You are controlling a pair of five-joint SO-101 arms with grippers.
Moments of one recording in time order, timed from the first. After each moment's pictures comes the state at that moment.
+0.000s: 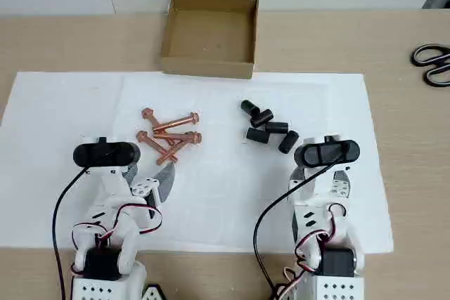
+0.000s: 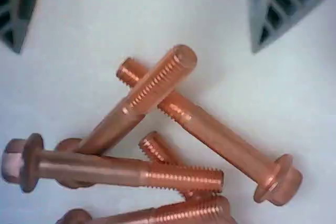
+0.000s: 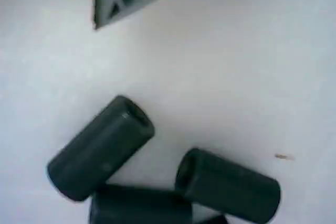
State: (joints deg) left arm -0.3 -103.0 95.4 56.0 13.4; right arm -1.1 -102.6 96.0 51.2 0.6
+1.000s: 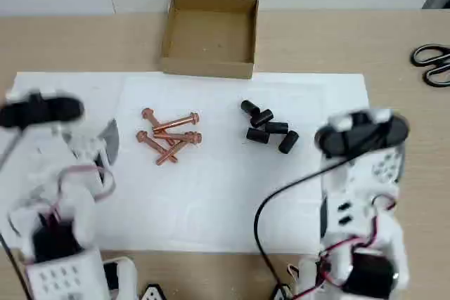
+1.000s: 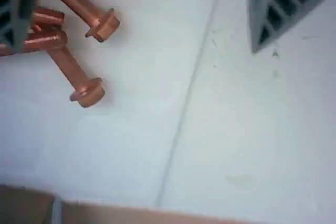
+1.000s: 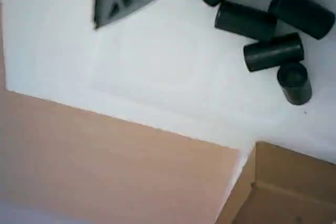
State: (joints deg) left arm -17.2 -61.3 46.2 62.6 1.3; right arm 6.0 -77.5 50.0 56.1 14.9
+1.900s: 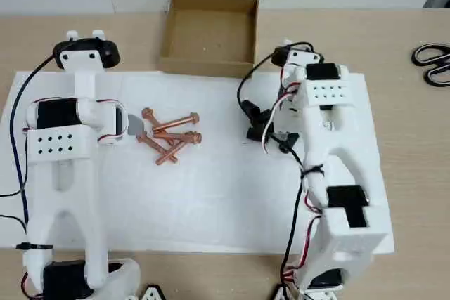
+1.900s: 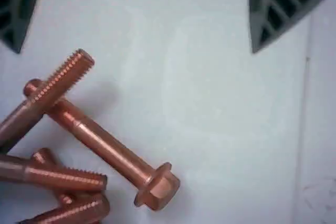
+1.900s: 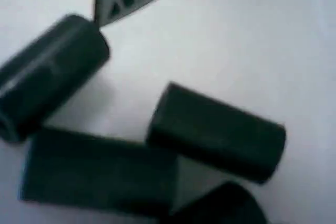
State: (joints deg) left arm -11.0 -16.4 14.5 85.1 1.1; right arm -6.8 15.8 -6.1 84.7 -4.9
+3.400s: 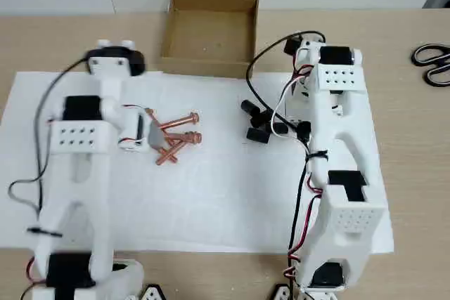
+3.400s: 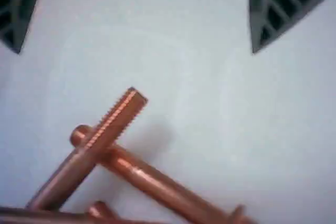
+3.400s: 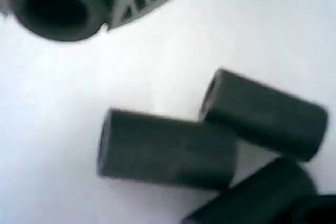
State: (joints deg) left arm -3.5 -11.5 15.5 86.1 0.0; right arm -2.4 24.8 -23.9 94.9 -0.6
